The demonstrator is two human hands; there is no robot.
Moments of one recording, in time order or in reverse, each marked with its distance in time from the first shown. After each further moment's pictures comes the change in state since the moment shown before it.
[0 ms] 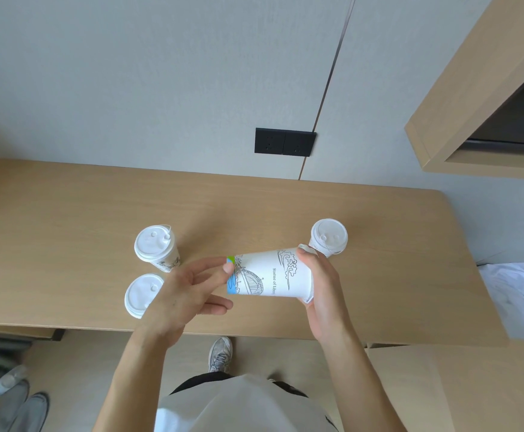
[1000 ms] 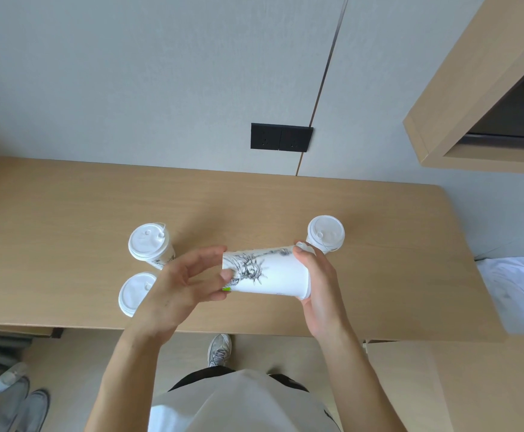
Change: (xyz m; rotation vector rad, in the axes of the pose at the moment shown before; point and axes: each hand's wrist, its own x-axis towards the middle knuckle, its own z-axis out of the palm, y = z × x) left_hand 0.004 -0.001 0.001 -0.004 -0.034 0.088; right_hand 0.006 0.001 -0.005 0.038 -0.058 -0.048
